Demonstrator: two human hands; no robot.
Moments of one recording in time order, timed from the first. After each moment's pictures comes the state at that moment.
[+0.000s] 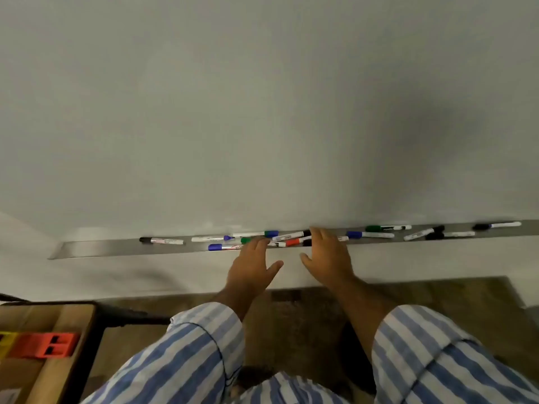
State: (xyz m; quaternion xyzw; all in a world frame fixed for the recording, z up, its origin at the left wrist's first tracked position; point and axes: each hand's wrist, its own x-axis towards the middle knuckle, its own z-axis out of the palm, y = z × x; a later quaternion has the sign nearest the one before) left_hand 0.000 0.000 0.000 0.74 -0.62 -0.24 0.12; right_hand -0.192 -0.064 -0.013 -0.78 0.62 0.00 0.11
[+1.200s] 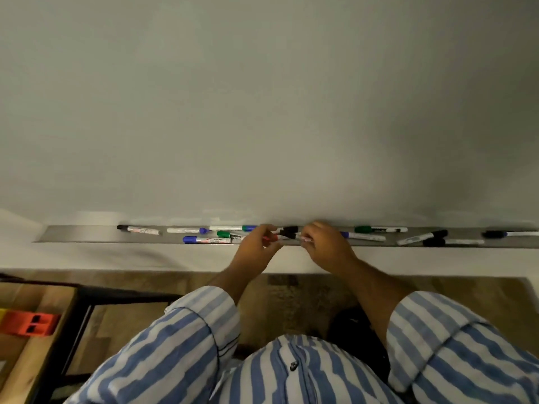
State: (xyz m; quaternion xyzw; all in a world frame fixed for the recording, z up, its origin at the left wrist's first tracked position) left_hand -0.065 -0.070 -0.024 0.73 -0.49 -0.40 0.27; right_hand -0.268 -0.143 -0.040 -0.83 0.48 -0.08 0.27
